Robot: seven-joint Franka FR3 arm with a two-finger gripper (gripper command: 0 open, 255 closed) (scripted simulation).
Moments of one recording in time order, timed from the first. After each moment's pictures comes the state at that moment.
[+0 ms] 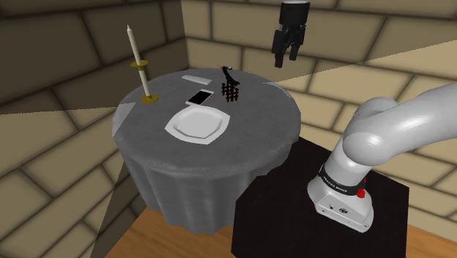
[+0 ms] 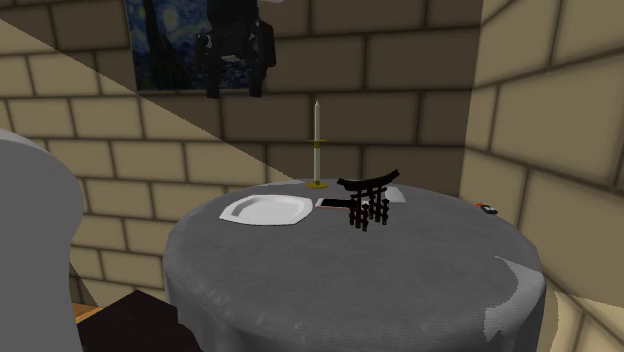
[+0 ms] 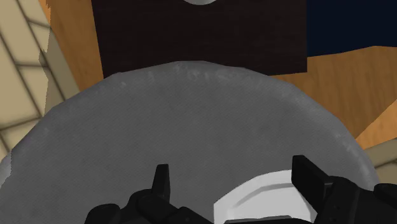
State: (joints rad) arm -0.02 -0.77 -0.07 -2.35 -0.04 1.52 -0.02
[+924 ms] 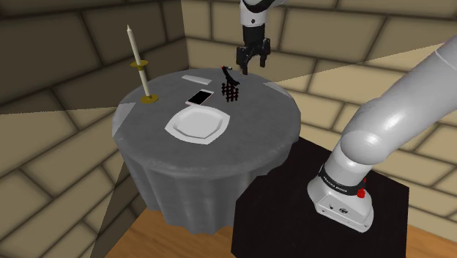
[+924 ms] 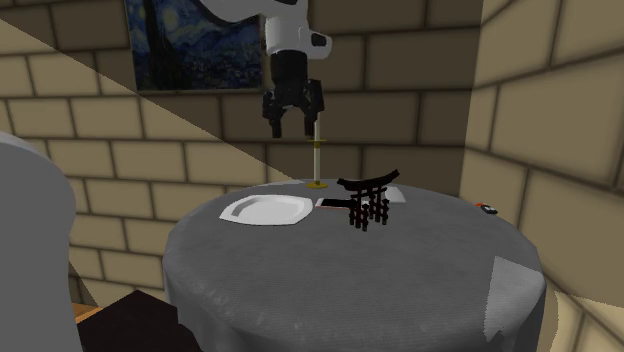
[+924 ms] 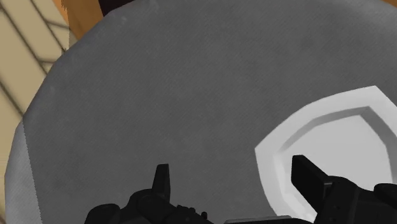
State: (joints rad) arm -0.07 -0.33 -0.03 -2.21 -0.11 1.80 0.16
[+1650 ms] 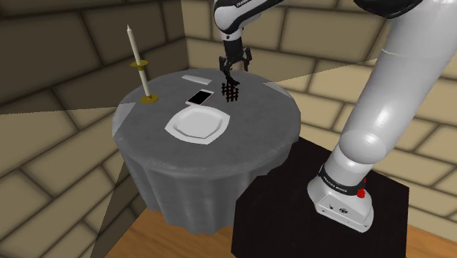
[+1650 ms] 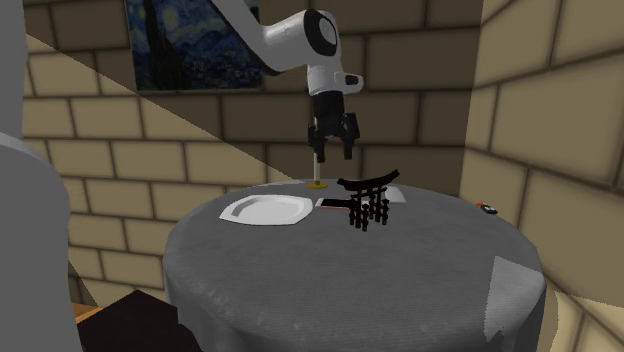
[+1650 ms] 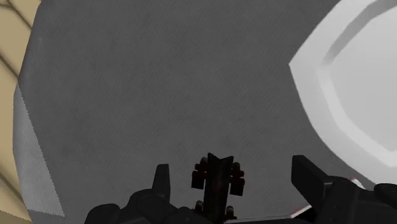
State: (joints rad) arm -0.11 0.09 -0.03 -1.92 -0.20 1.91 0.34
